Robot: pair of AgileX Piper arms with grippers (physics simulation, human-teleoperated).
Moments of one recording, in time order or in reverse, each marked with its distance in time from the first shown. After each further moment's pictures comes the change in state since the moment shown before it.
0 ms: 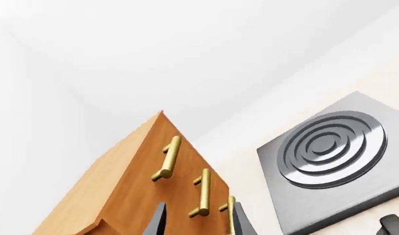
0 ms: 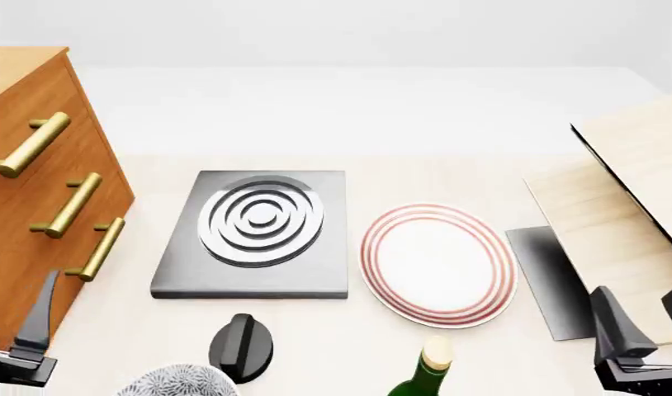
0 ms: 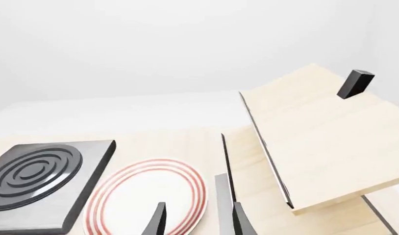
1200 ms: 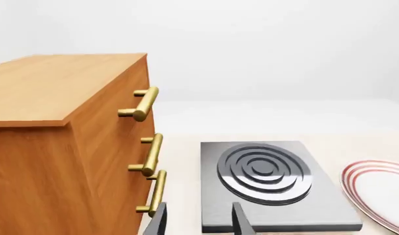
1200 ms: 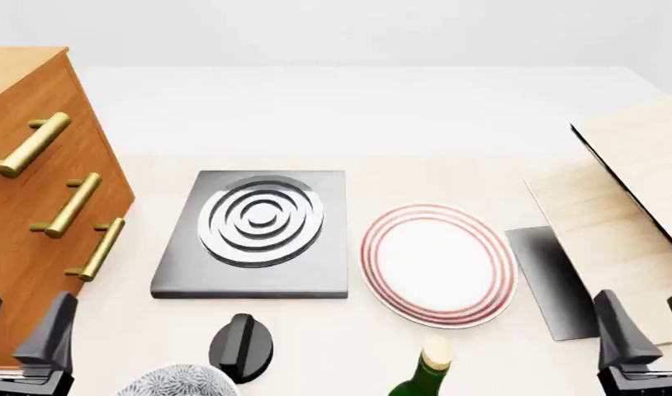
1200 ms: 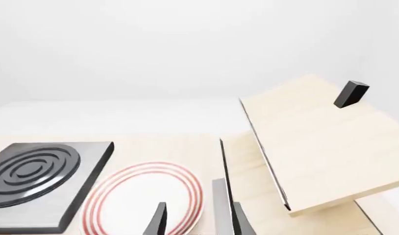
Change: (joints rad) left arm 0.015 -0.113 0.152 0.009 -0.659; right arm 0.003 -0.065 0.001 0.033 -0.040
